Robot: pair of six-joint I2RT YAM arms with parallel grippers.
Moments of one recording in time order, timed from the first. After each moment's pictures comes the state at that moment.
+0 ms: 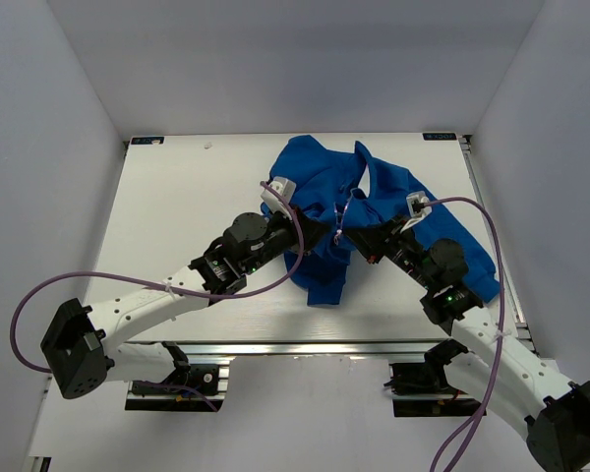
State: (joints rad) left arm -0.92 1.22 0.87 0.29 -0.04 -0.55; right arm 0.52 0.78 0.44 0.48 -0.33 0.60
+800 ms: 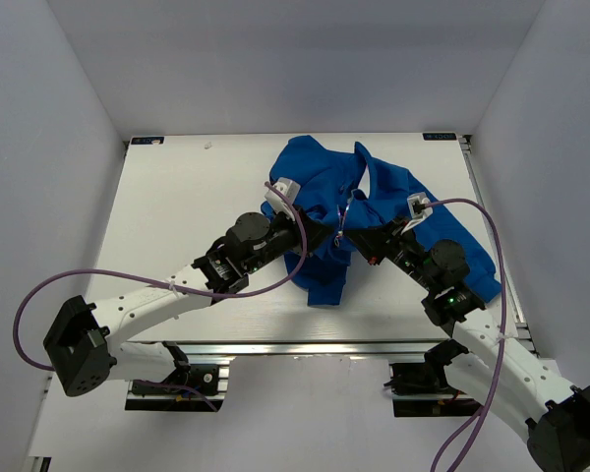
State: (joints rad) left arm -0.92 1.24 0.87 0.31 0.00 -0.55; right arm 0.52 0.76 0.44 0.44 -0.33 0.60
